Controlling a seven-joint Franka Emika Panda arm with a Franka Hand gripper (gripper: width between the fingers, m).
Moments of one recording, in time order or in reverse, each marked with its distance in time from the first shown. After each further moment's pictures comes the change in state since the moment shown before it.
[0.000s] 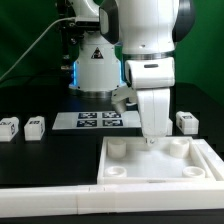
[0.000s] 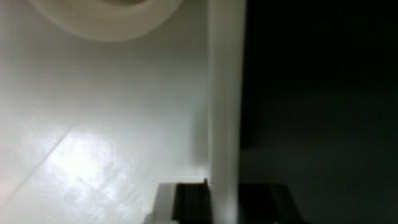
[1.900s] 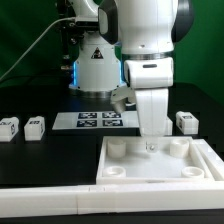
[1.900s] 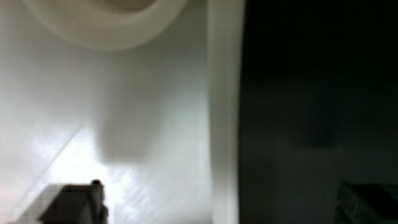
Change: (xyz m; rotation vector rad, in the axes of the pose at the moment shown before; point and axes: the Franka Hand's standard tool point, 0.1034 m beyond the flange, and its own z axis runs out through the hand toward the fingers) arm 0.002 0.002 -0.011 -0.026 0.002 0.131
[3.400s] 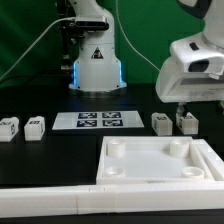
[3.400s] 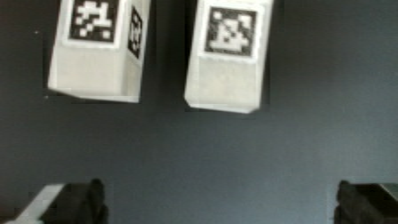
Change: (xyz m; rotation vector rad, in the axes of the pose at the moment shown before) arm 0.091 -0.070 -0.020 0.270 -0.544 1.165
